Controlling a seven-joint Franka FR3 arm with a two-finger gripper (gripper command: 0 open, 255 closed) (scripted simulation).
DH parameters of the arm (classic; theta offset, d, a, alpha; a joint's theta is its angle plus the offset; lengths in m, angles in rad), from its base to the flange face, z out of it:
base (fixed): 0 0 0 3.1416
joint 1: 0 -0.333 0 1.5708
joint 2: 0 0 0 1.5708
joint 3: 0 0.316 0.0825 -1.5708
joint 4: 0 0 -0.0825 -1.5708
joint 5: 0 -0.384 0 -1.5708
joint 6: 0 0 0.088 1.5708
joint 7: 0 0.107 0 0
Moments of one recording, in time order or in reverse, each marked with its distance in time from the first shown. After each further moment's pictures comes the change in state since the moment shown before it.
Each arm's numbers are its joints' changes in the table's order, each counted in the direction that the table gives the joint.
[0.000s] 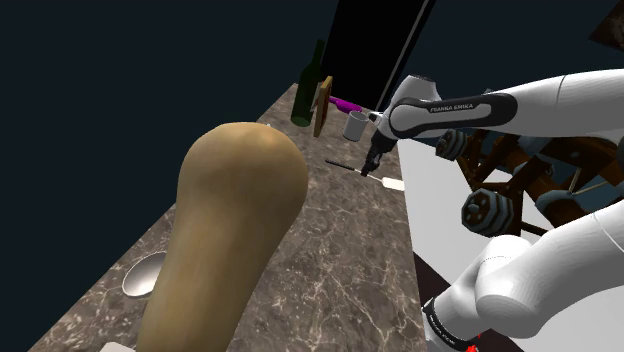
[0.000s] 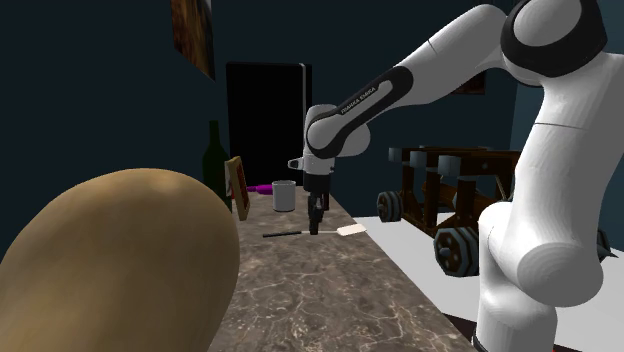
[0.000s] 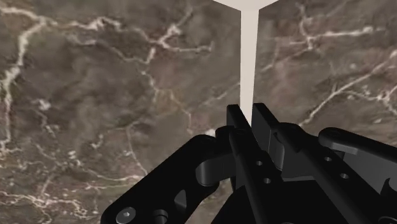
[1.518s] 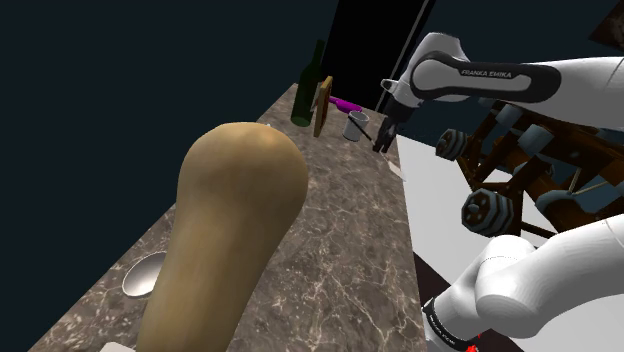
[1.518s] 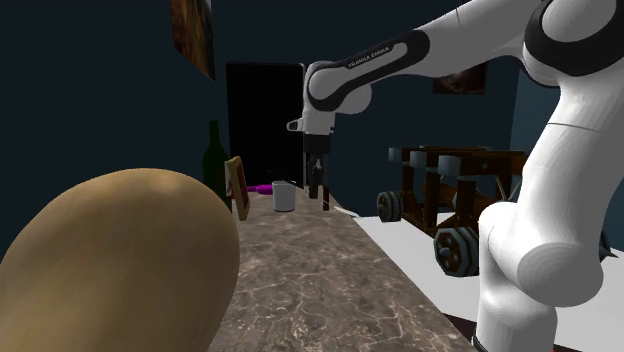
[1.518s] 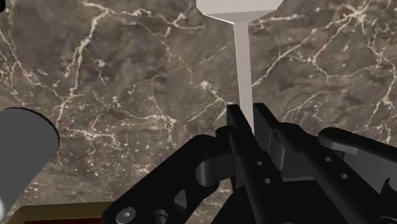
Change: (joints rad) arm 0.001 -0.087 0.031 -0.197 0.019 -0.280 0.031
